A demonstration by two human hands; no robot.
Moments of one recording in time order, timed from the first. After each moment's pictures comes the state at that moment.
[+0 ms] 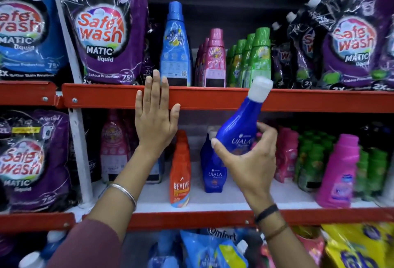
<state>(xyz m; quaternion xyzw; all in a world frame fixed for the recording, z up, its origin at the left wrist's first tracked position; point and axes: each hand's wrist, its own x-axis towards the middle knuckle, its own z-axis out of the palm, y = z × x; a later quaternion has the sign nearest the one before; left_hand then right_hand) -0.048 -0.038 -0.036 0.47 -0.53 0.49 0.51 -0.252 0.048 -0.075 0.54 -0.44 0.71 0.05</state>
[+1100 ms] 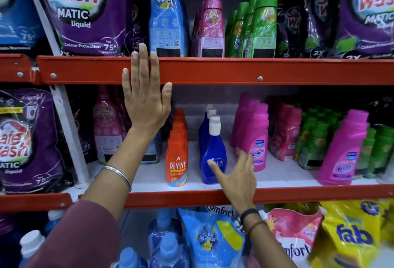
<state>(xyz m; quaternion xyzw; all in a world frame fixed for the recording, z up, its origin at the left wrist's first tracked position) -0.050 -0.043 -0.044 0.46 -0.50 0.52 0.51 -0.258 -0.023 -0.205 0.59 -0.61 0.53 0.02</state>
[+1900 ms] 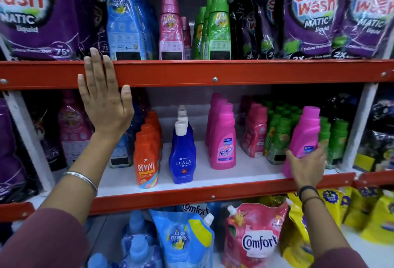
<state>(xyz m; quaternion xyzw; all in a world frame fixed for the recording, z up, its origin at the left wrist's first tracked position) -0.063 -0.043 -0.047 0.50 -0.49 0.49 0.51 -0.504 -0.055 -0.193 0.37 -0.70 0.61 0.02</state>
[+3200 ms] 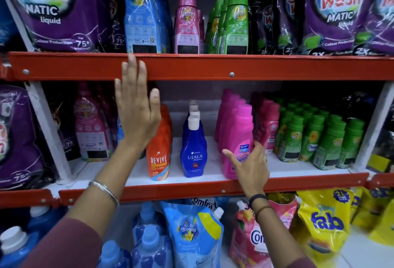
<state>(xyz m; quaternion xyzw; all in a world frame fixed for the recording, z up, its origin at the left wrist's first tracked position) -0.095 -0.015 -0.065 0.46 -0.59 0.34 0.57 -0.339 -0.026 -0.195 0.53 -0.68 0.52 0.00</state>
